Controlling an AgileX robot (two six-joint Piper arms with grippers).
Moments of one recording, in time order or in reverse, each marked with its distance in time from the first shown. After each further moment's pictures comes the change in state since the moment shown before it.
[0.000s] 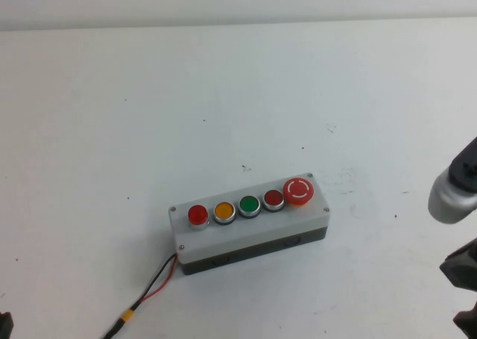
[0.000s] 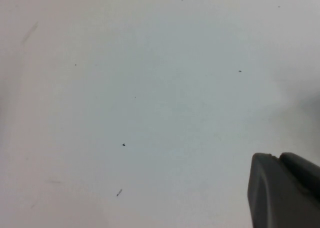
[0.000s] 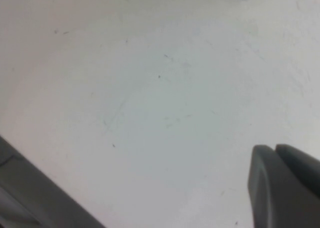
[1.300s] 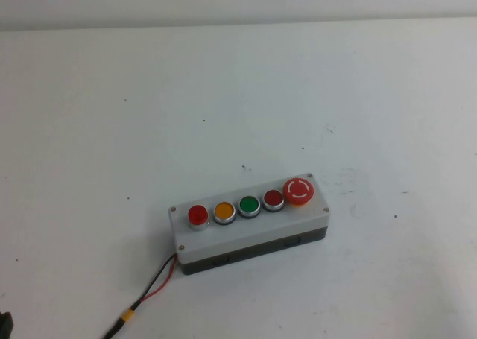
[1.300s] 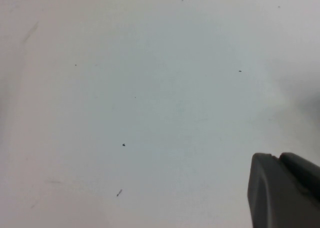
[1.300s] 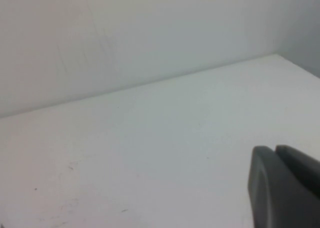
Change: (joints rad) right arm -0.934 -1.014 1.066 0.335 -1.087 -0.142; left arm 0.000 0.000 0.000 0.000 0.000 0.000
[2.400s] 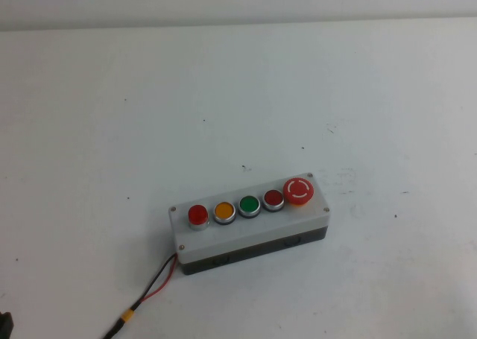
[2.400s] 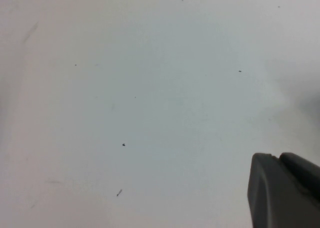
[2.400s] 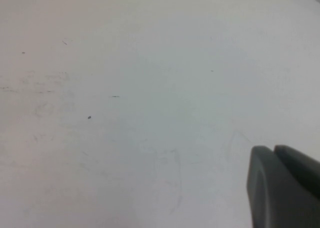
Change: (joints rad) right arm 0.050 -0.013 0.033 -0.055 0.207 -0.214; left arm 0.000 0.000 0.000 0.000 0.000 0.000
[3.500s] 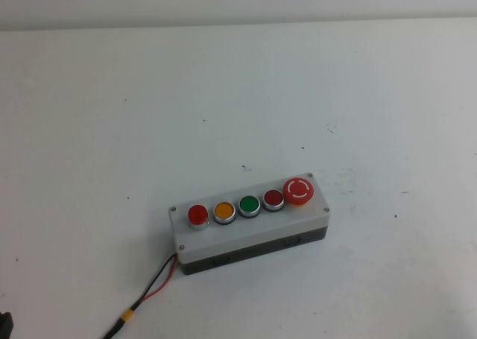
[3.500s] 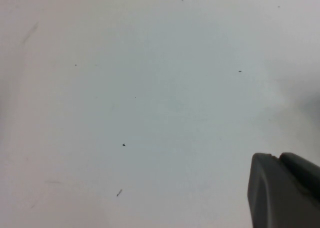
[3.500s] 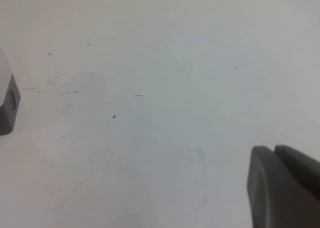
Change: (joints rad) right arm 0.041 0.000 0.000 0.053 0.010 -0.004; left arm 0.000 0.000 0.000 0.000 0.000 0.000
